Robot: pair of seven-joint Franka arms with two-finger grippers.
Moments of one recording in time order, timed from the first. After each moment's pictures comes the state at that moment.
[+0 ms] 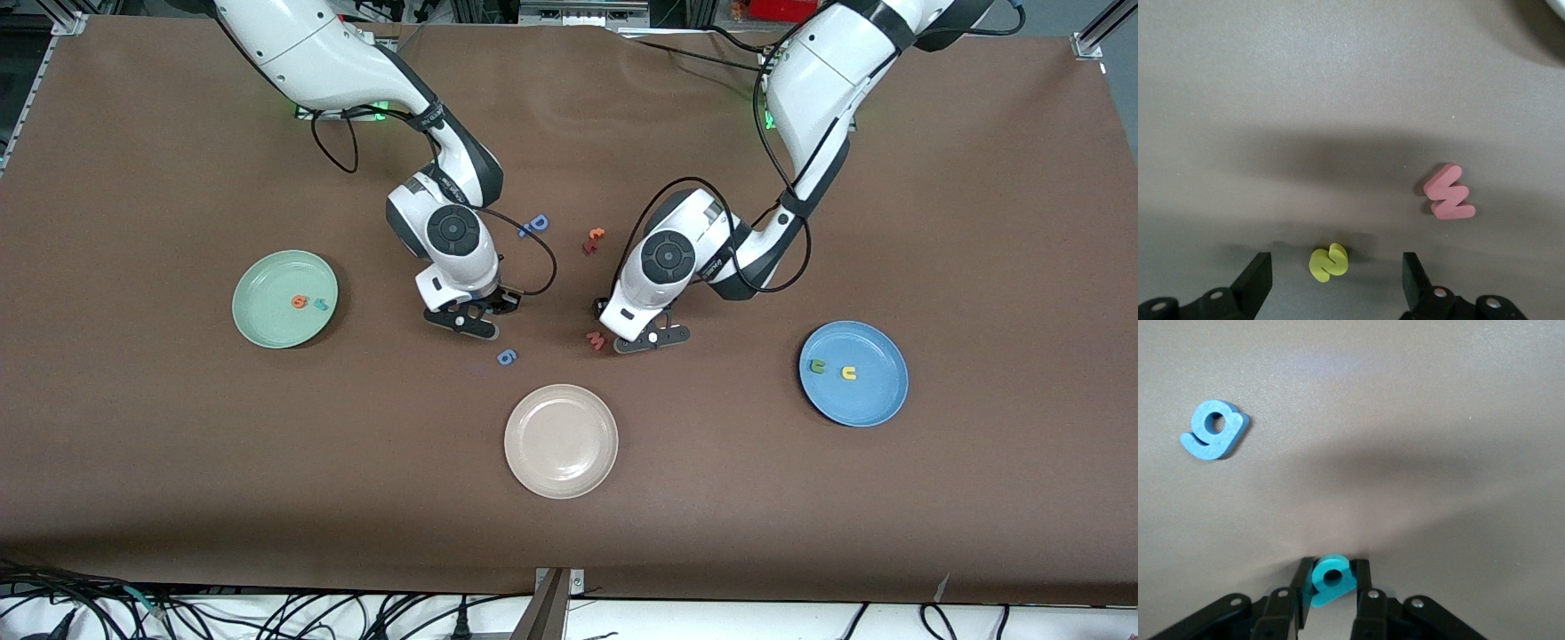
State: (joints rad) left arm -0.32 0.74 -0.35 -1.68 0.13 2.31 -0.90; right arm 0.41 0.65 0.23 -1.83 -0.21 2.42 1.03
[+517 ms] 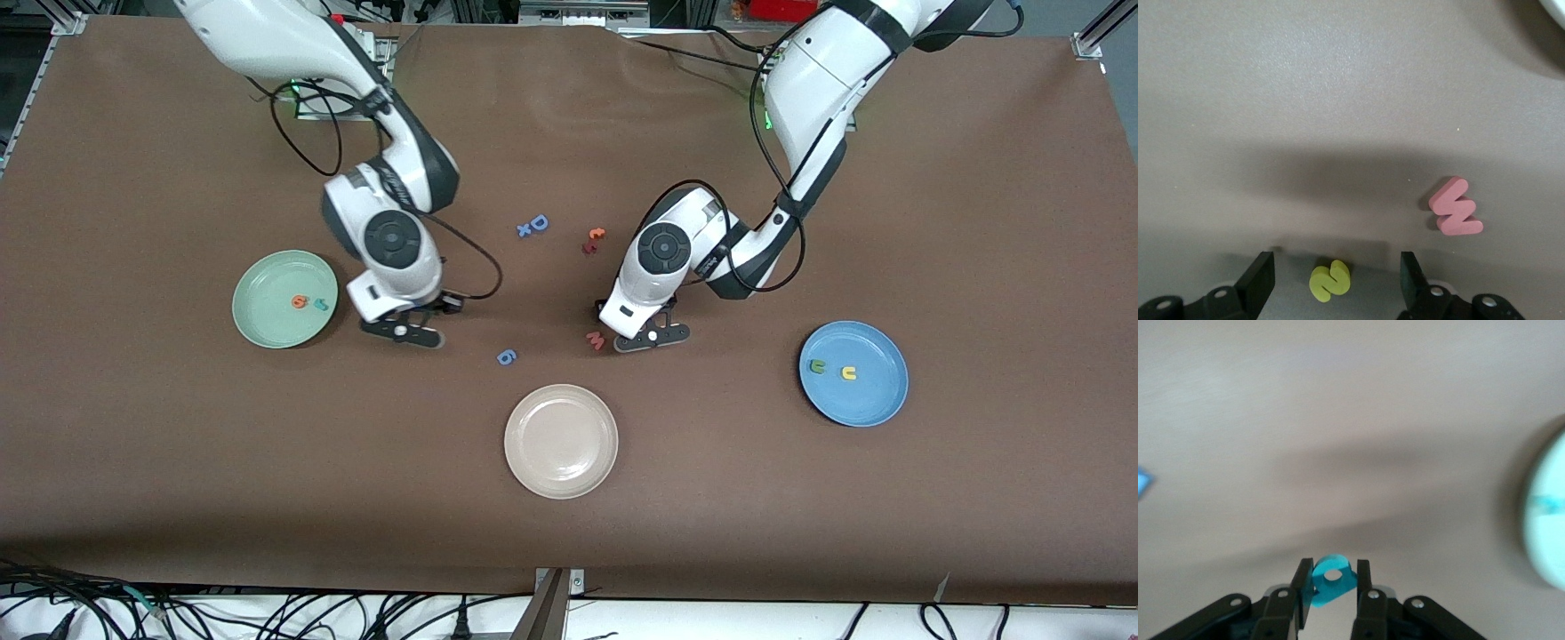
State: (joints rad) left arm -0.33 0.74 -0.35 -1.71 0.19 2.38 -0.96; right arm 0.28 0.47 0.19 -1.83 -0.21 2.10 0.76
